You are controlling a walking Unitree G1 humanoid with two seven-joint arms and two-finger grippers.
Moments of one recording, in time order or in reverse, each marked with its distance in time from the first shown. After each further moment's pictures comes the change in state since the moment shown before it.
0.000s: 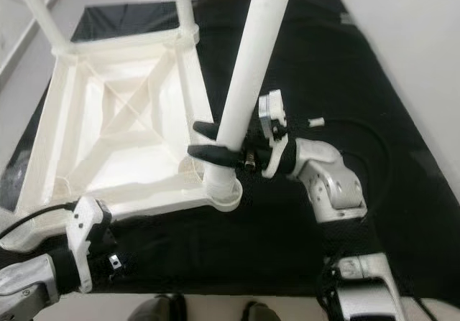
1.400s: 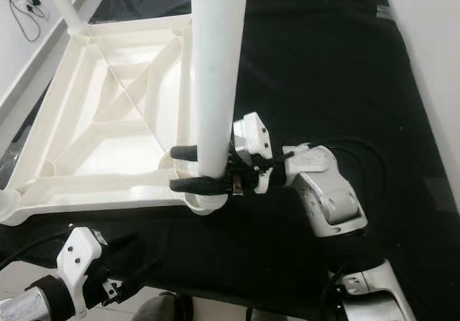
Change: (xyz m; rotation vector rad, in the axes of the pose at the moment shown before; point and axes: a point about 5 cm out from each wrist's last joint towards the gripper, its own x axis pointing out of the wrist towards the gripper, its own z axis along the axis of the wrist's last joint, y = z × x) left arm -0.012 -0.009 -0.014 0.135 -0.026 0.131; right arm 0.029 0.019 0.010 -0.184 0.062 0.070
